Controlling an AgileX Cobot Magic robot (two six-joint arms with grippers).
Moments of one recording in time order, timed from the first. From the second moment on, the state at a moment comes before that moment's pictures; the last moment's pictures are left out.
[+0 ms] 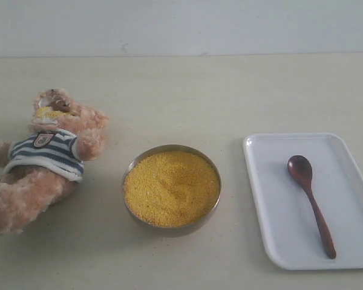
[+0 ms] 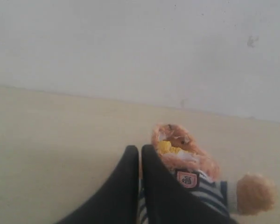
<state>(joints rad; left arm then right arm) 0.04 0.04 -0.01 0.17 0.12 -0.36 0.26 0.26 -0.29 0.04 0.15 0.14</state>
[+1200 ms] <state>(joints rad) 0.04 0.04 0.00 -0.05 0.31 0.00 0.26 0.26 -0.29 0.04 0.15 0.15</state>
